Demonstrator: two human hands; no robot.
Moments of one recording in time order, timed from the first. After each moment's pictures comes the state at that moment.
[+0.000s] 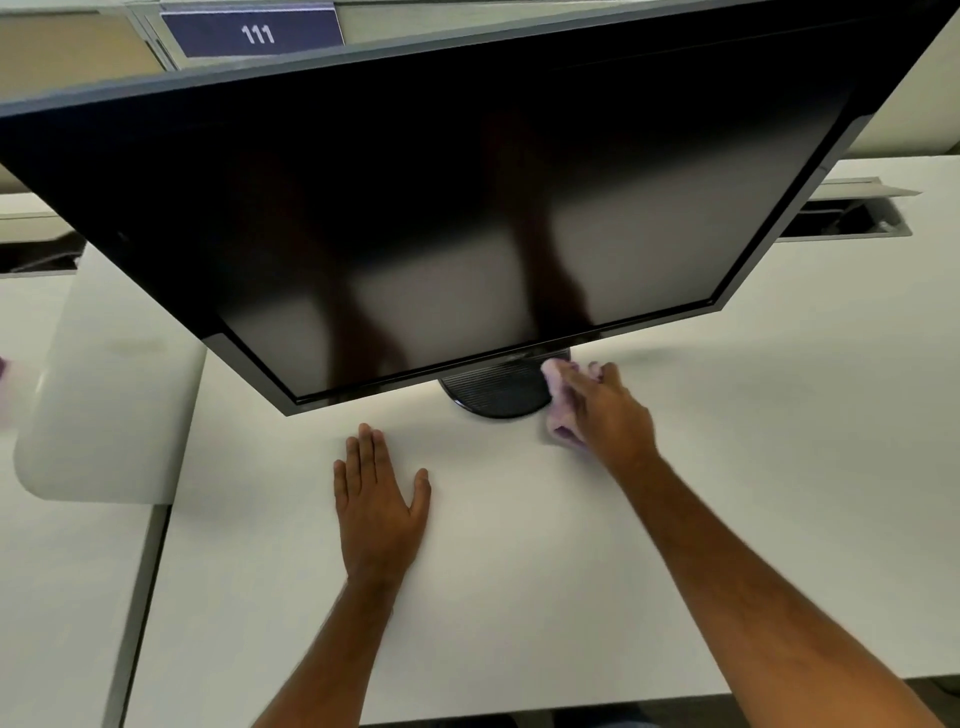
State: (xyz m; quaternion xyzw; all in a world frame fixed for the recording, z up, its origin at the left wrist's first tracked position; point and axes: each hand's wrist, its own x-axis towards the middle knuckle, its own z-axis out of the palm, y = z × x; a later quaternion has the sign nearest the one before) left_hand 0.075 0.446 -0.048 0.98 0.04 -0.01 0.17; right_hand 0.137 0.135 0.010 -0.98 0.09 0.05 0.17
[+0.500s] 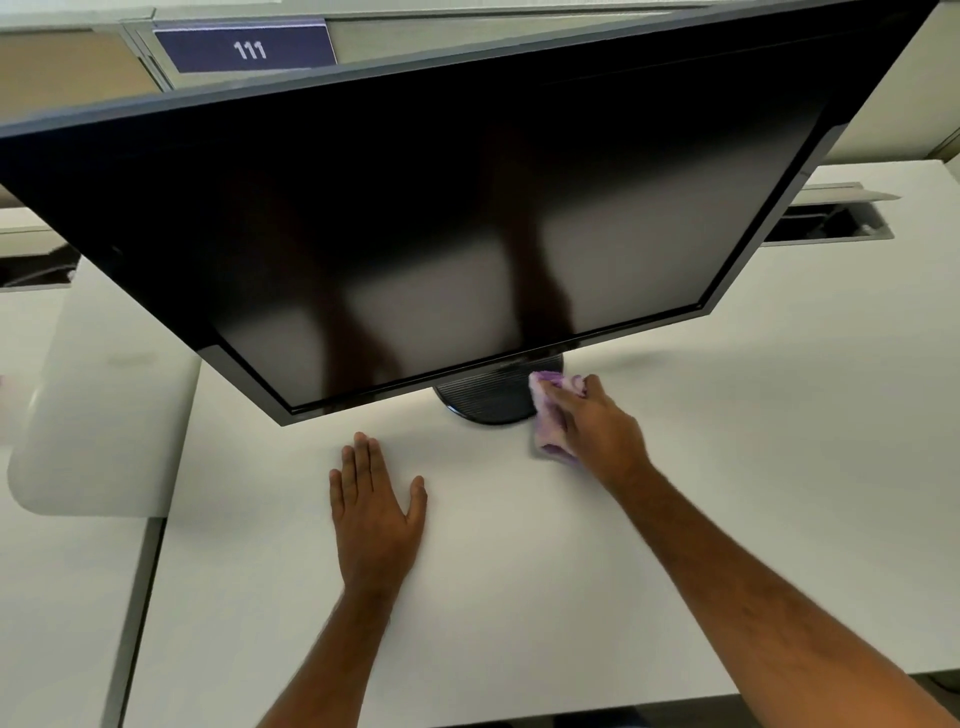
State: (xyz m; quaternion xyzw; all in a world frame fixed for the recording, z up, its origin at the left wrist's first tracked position) left_hand 0.075 0.446 -0.048 0.98 0.04 -0.01 0.17; right_hand 0.131 0.133 -0.002 -0.98 0.05 0.06 0.19
